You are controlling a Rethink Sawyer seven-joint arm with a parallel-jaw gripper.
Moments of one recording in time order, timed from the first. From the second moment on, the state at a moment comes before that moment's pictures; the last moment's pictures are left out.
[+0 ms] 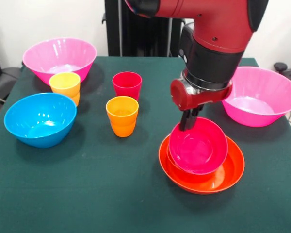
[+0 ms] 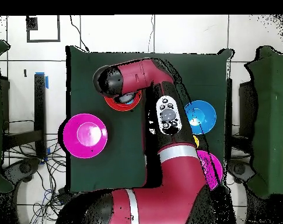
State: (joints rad) arm -0.24 -0.49 0.30 1.19 -0.49 0.96 1.48
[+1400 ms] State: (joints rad) arm -0.33 -0.50 0.36 1.29 -0.48 1.01 1.48
